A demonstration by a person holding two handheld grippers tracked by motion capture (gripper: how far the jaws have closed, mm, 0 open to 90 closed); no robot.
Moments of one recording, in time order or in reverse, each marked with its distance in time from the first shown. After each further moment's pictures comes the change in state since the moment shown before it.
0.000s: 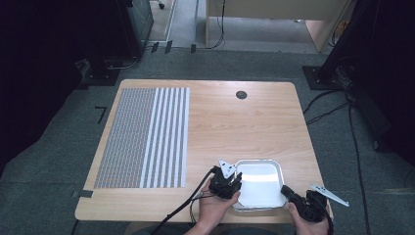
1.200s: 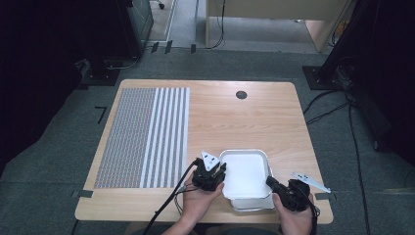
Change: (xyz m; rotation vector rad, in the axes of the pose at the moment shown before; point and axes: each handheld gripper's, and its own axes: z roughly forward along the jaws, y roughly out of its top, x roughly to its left) left arm 0.039 0.020 -0.037 -0.051 0.064 -0.003; right arm 0.055 0.016 0.015 0.012 0.022 -0.065
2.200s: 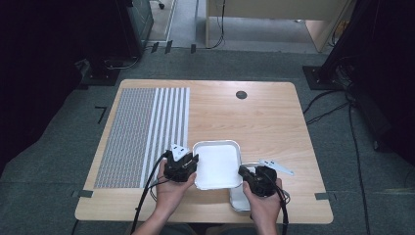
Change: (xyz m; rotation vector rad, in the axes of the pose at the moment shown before) left arm 0.073 0.005 -0.028 -0.003 0.086 -0.047; right arm 0.070 0.007 0.049 0.042 0.039 -0.042
